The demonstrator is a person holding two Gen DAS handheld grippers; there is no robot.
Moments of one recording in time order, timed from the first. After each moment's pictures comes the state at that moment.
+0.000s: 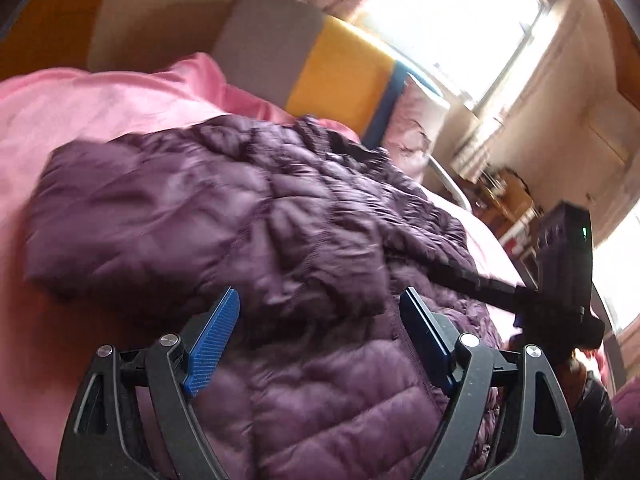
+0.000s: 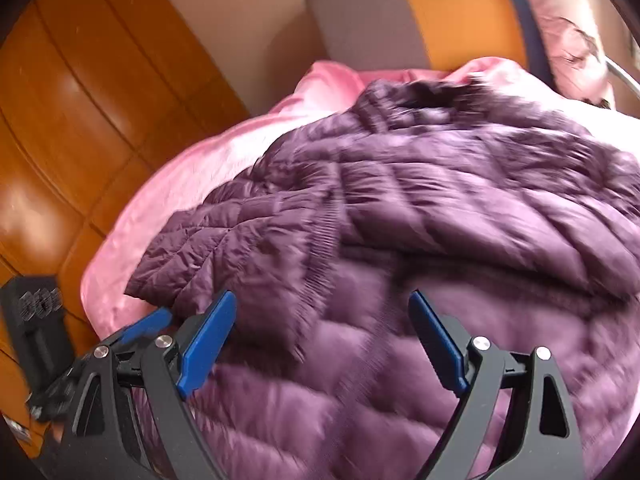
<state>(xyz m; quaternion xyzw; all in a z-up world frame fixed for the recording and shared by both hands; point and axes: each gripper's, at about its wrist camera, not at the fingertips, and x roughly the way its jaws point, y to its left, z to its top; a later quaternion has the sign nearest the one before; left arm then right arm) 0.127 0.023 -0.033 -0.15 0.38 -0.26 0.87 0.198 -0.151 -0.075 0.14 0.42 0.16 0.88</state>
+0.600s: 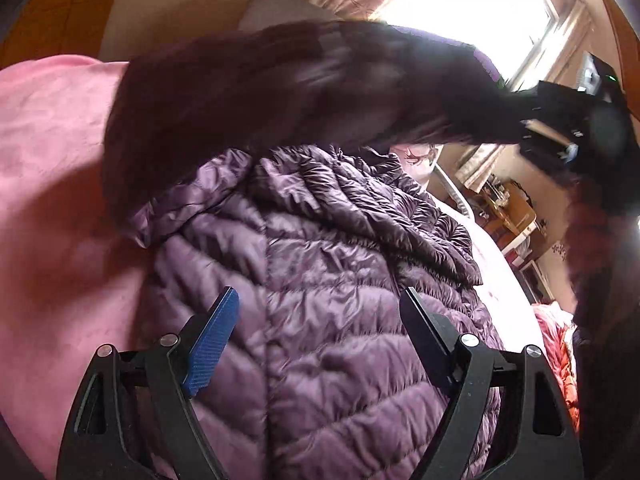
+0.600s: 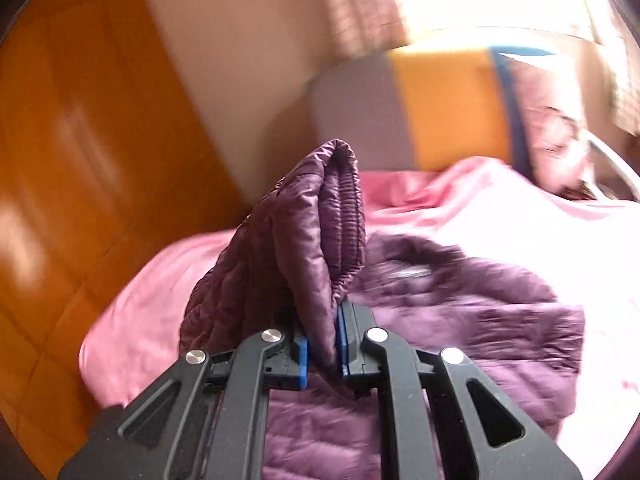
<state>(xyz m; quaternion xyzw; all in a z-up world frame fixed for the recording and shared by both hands) 0.122 0.024 -0.040 -0.16 0.39 -0.26 0.87 0.221 -0.200 0.070 0.16 0.29 0.09 0.94</state>
